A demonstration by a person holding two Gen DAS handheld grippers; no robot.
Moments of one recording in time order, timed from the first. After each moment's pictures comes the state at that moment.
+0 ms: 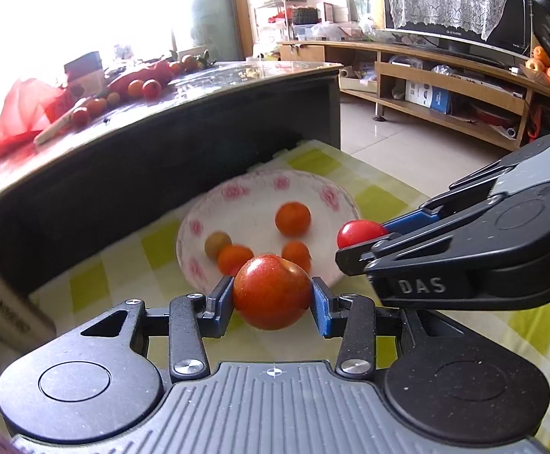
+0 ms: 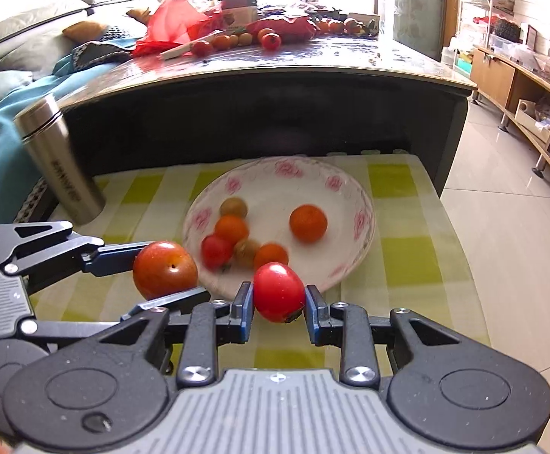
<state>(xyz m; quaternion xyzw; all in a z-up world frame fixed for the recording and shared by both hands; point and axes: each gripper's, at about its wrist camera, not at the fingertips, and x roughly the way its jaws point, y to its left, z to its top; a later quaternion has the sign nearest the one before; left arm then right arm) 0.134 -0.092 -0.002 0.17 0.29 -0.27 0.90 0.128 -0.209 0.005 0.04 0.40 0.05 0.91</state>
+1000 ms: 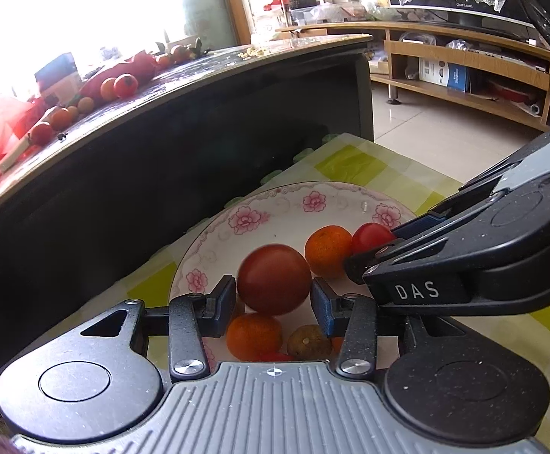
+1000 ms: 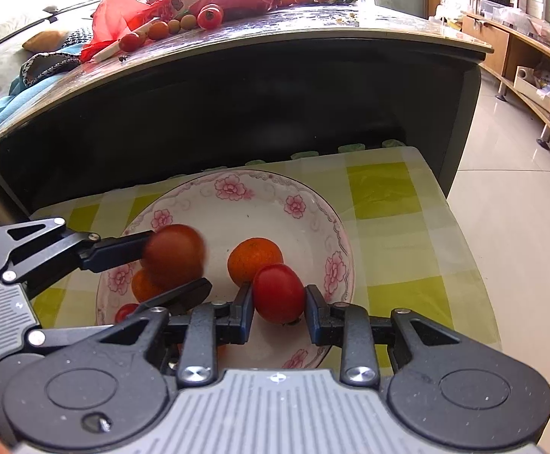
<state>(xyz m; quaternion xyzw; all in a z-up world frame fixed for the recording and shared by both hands) 0.212 -0.126 -0.029 0.22 0.29 -0.26 0.89 0.215 -0.245 -0.034 0.07 0.43 0.03 0.90</state>
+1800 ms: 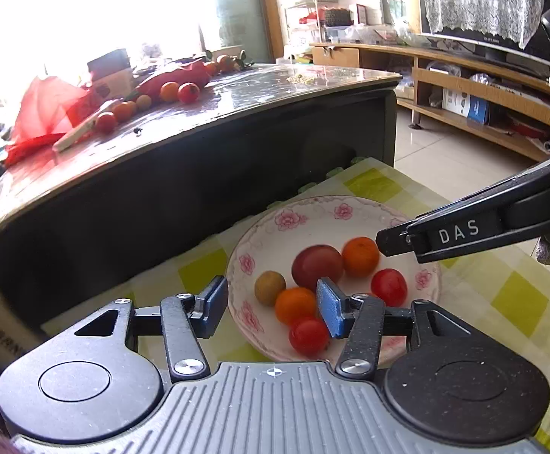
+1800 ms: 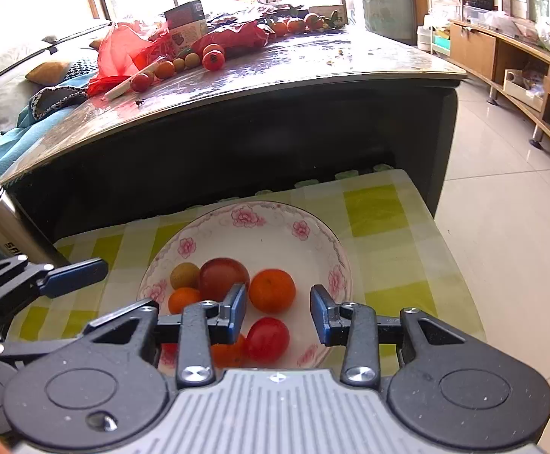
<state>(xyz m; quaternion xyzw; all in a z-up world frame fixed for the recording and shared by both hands) 0.183 -0.086 0.006 0.16 0.29 -0.23 0.91 0.189 -0.245 0.002 0.11 0.40 0.02 0.91</state>
